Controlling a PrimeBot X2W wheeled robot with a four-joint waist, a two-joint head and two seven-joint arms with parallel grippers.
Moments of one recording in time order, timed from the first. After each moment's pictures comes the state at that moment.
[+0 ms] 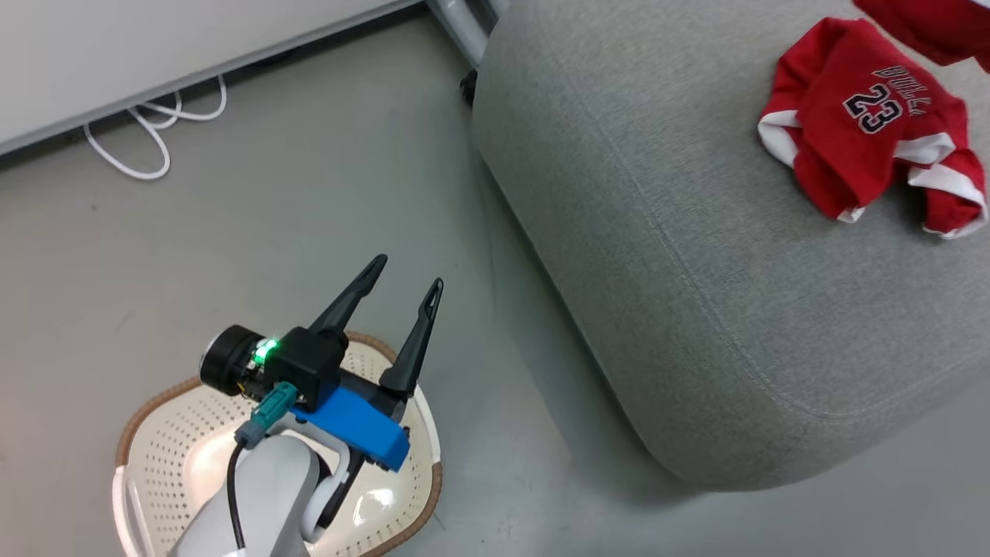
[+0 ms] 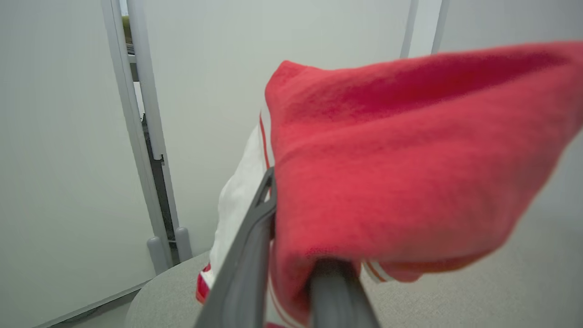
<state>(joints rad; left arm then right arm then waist) -0.38 0.24 -0.53 0.35 -0.34 -0.13 -0.26 -0.89 -0.32 -0.31 0.36 0.23 0.13 0.17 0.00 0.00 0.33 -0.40</state>
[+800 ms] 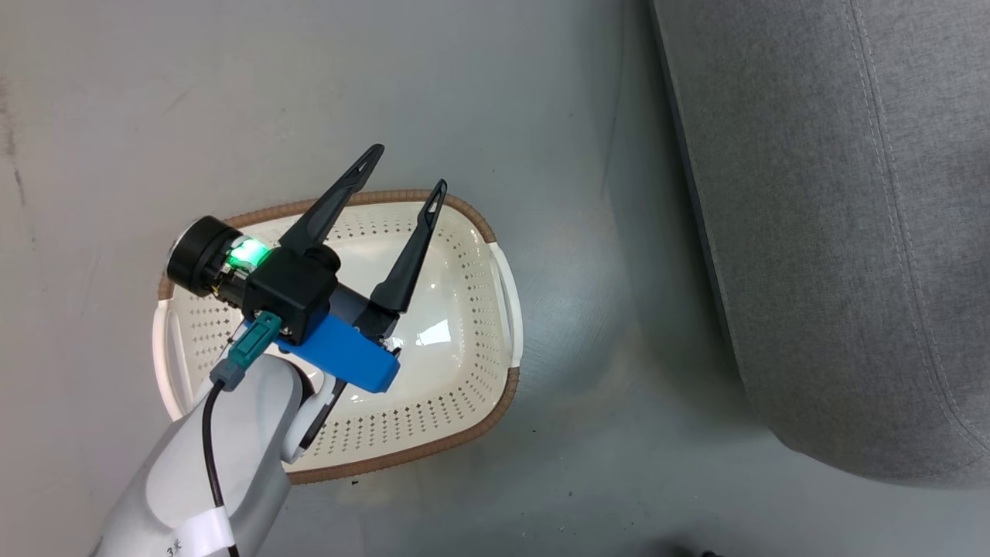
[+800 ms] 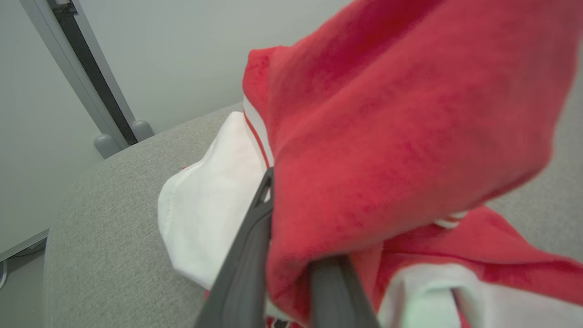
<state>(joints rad) -0.57 0.30 -0.56 0.27 -0.29 -0.13 -0.26 -0.91 -0.36 -0.57 0.77 0.21 0.13 -0.13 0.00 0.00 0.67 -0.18</state>
